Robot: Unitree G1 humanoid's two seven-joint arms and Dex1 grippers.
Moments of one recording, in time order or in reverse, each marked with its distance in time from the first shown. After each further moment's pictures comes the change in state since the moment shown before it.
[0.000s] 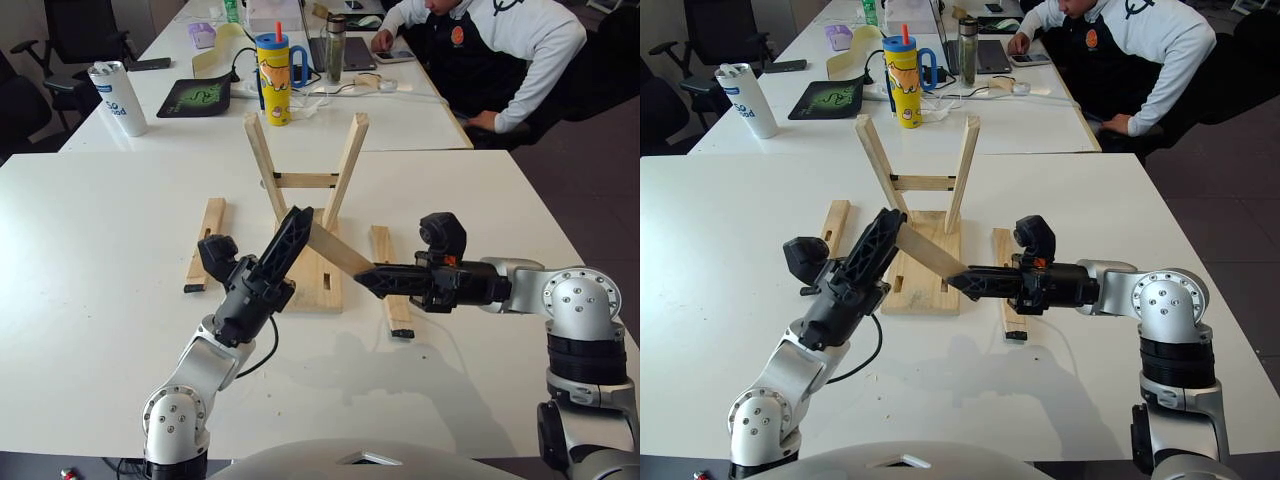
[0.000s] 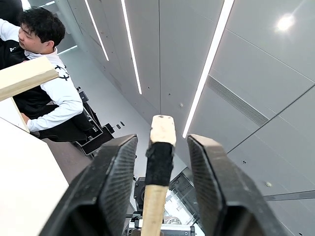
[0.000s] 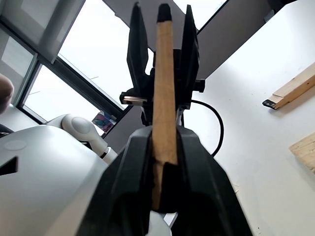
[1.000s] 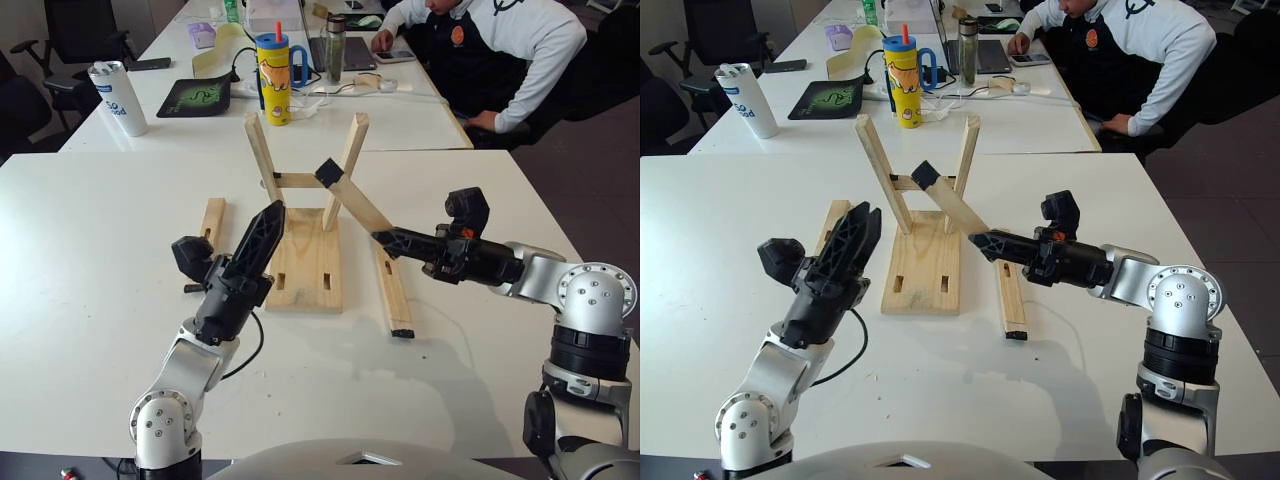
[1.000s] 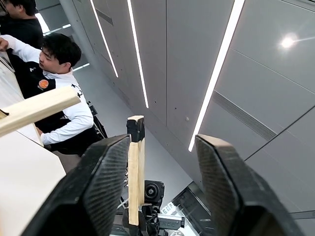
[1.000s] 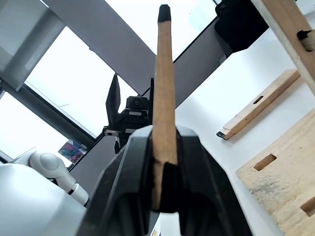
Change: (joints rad) left arm 0.018 -0.044 0.087 -0.003 -0.043 0.035 0.019; right arm -0.036 0.076 -0.154 0.066 -0.069 0.014 -0.094
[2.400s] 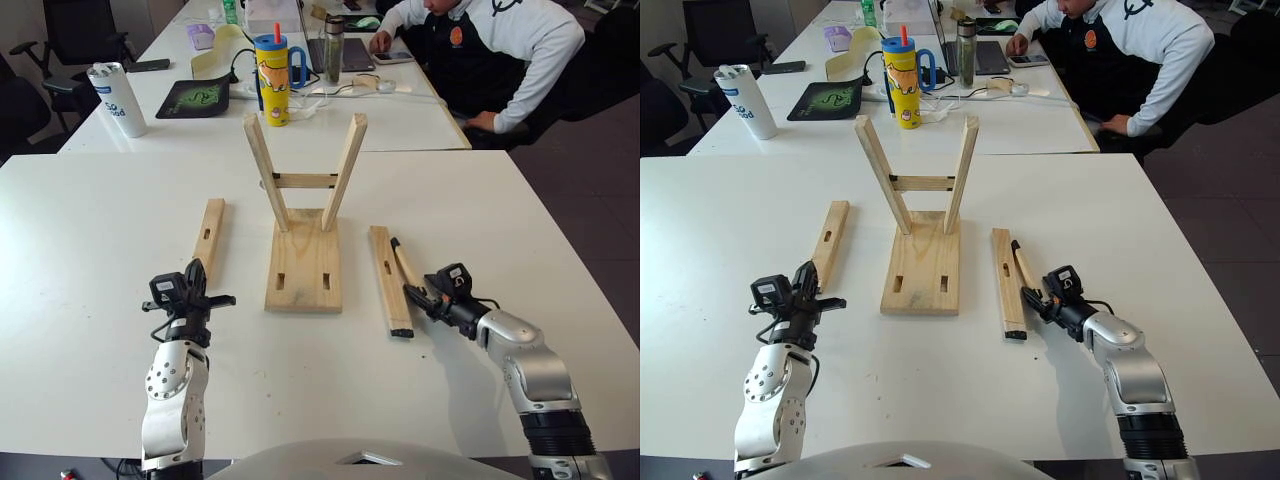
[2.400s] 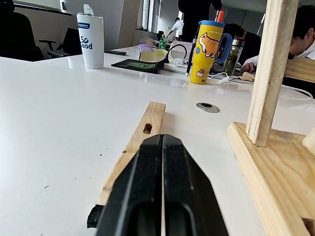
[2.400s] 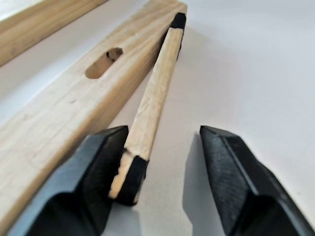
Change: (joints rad) left arm 0.071 -0.014 0.100 0.309 1.315 -0.468 0.234; right arm 0.420 0.059 0.243 0.047 -1.048 -0.828 -0.318
